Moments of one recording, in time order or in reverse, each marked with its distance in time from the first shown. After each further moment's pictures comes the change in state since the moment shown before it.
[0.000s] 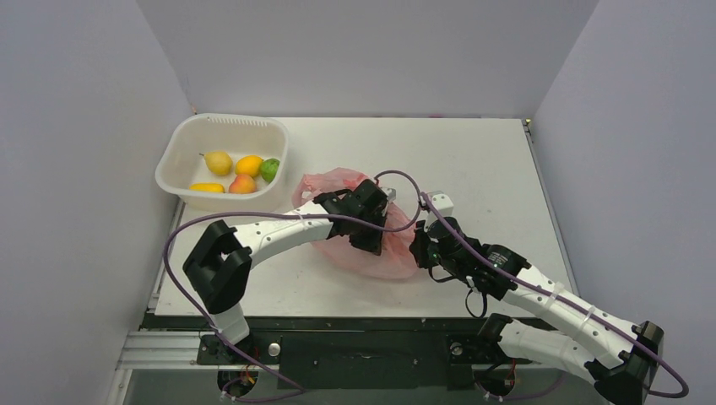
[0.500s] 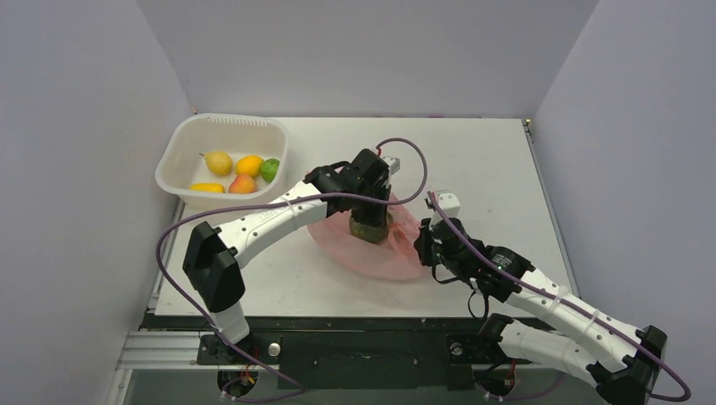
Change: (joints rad) left arm 0.025 0.011 0.286 -0.182 -0.024 0.042; right arm -0.001 -0.021 -0.003 0.000 0.051 0.009
